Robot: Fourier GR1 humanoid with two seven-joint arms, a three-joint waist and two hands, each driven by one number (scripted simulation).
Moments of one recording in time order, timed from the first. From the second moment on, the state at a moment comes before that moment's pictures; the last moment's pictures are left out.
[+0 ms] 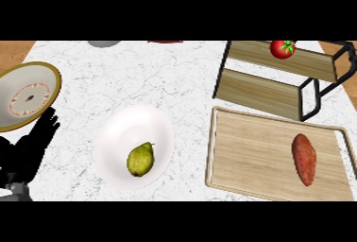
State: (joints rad) left arm 0.00 0.28 0.21 -1.41 0.05 -0.11 0.10; right arm -0.94 -0.43 -0.26 -1.24 0.94 0.20 0.56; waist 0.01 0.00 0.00
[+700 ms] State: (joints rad) left arm 0.00 0.27 0.21 -1.45 0.05 -0.11 0.13; right arm -0.96 -0.43 -0.44 -1.22 0.70 0.14 0.51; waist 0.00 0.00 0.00
